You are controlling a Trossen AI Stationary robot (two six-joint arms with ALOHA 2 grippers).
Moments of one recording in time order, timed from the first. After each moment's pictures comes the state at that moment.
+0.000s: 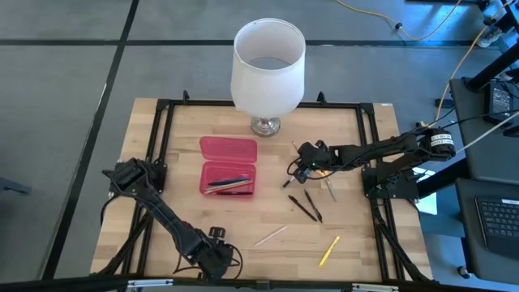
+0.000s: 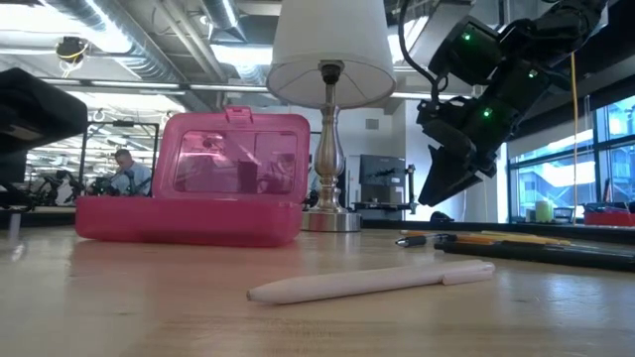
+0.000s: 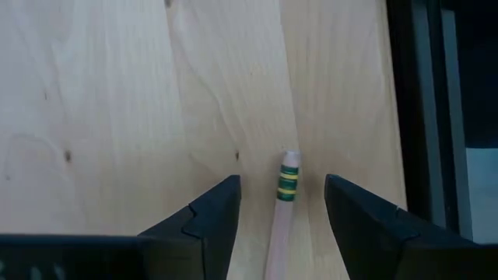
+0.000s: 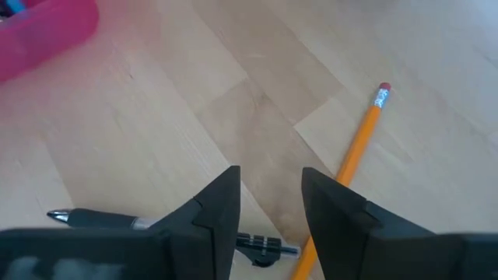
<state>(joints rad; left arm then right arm) -0.78 1.99 1.24 -0.51 -0.10 -0.66 -0.06 1.42 0.61 -0.12 0.32 0.49</state>
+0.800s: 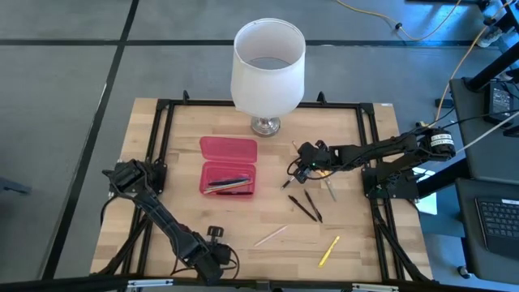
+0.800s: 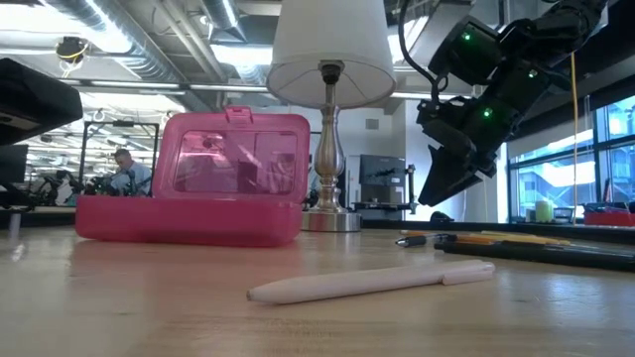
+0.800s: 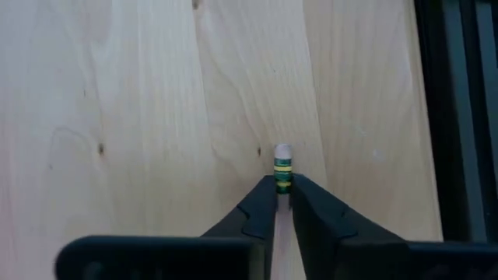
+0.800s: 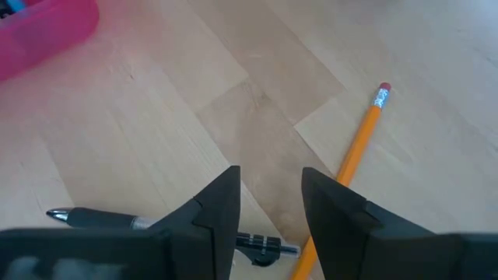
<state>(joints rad) -0.81 2.00 1.24 -0.55 -0.21 -0.67 -0.06 1.42 0.61 -0.12 0.32 0.49</state>
